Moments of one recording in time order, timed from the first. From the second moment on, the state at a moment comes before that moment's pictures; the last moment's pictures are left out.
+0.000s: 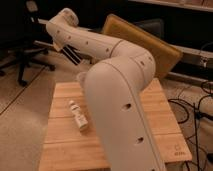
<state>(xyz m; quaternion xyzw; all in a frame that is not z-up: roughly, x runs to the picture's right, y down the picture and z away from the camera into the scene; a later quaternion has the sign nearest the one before) -0.256 -0.249 0.792 -0.07 -0.20 0.38 0.90</state>
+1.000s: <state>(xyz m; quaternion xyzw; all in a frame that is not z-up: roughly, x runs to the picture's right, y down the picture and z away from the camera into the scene) -0.223 -0.238 0.790 -0.07 -0.19 0.39 0.90</state>
